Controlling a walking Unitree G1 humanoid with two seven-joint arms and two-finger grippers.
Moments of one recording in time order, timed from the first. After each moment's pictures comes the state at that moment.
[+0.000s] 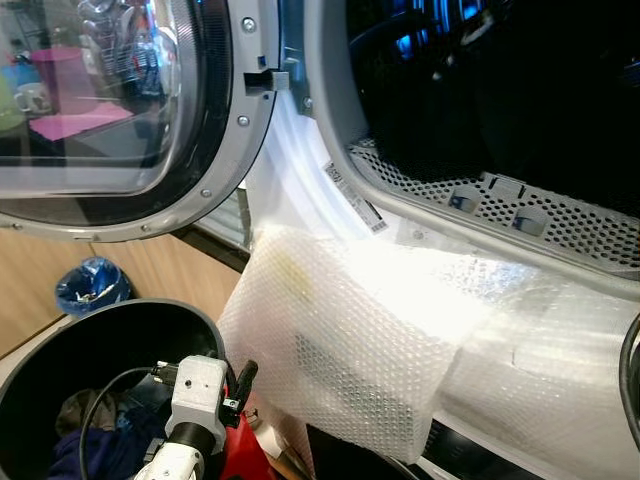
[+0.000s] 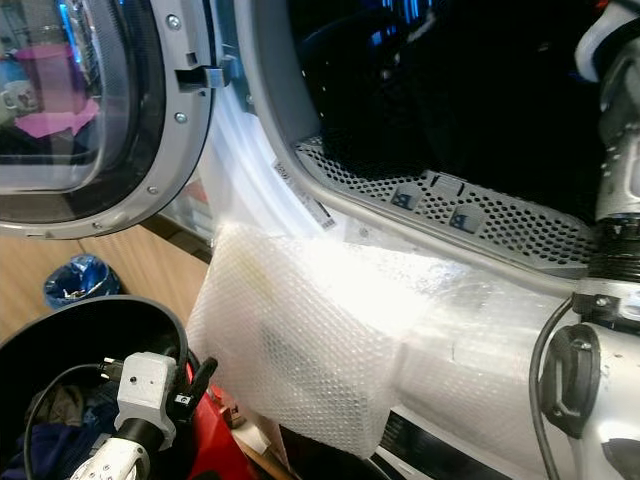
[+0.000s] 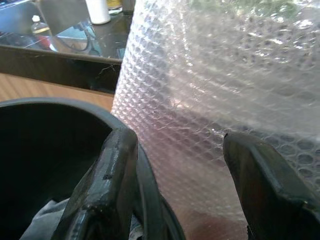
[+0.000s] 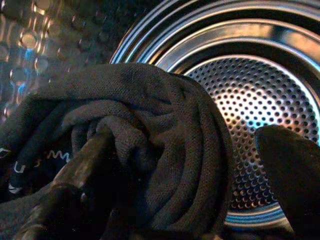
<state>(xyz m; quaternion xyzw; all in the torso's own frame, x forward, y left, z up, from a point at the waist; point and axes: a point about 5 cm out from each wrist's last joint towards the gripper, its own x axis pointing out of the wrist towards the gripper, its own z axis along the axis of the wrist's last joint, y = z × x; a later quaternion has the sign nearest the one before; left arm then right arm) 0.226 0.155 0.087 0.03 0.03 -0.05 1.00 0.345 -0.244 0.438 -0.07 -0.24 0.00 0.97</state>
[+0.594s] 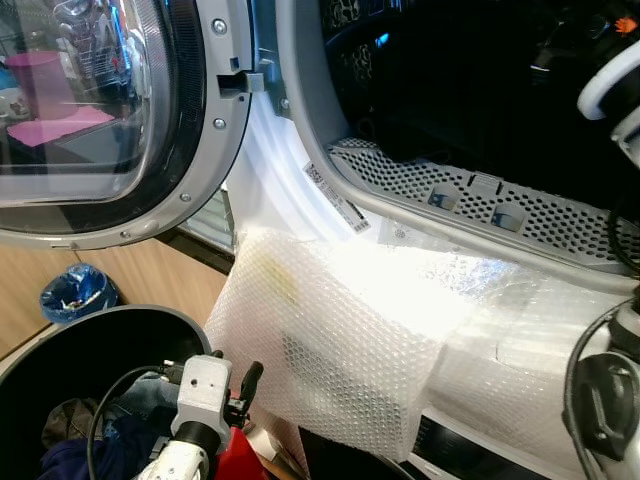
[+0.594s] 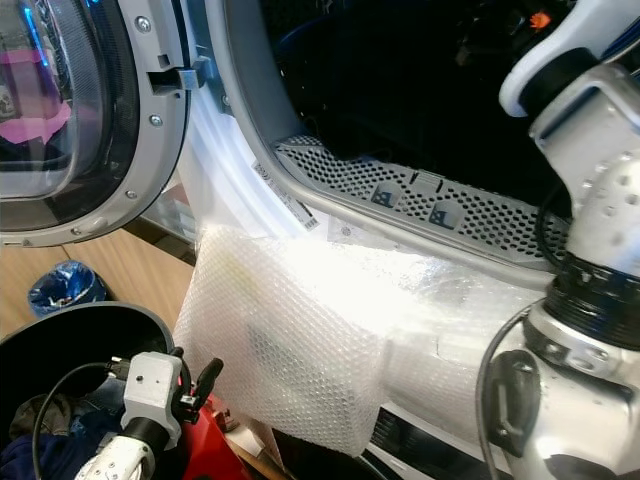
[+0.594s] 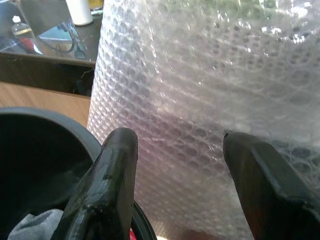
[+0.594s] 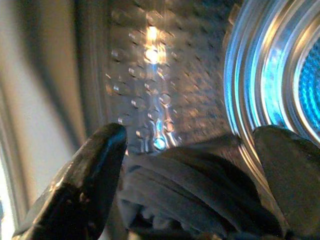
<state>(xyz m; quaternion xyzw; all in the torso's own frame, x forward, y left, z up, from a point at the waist) 0.231 0.152 0.086 0.03 0.04 -0.06 1.00 0.308 -0.194 0.422 0.08 -0.20 0.24 0.95</state>
